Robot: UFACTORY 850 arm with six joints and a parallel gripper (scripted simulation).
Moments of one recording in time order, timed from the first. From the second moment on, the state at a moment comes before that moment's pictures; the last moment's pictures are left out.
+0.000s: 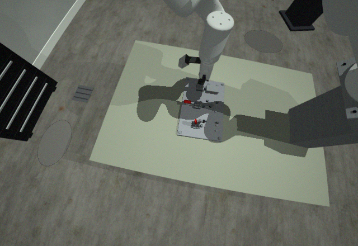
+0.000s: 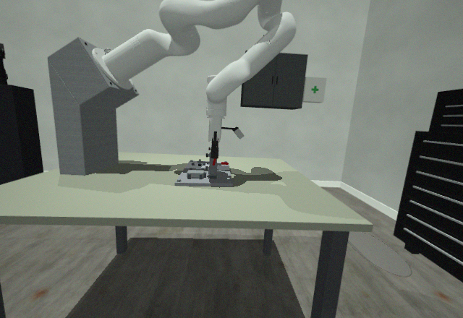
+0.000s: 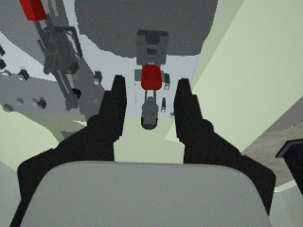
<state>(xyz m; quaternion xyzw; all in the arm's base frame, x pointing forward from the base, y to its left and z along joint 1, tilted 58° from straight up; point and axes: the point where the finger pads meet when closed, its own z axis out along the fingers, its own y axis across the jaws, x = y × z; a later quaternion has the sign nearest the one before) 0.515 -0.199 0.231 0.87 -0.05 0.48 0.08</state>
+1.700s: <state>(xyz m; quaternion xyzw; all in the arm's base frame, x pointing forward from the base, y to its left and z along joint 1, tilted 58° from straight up) 0.545 -0.206 0.212 0.87 -0.05 0.48 0.08</state>
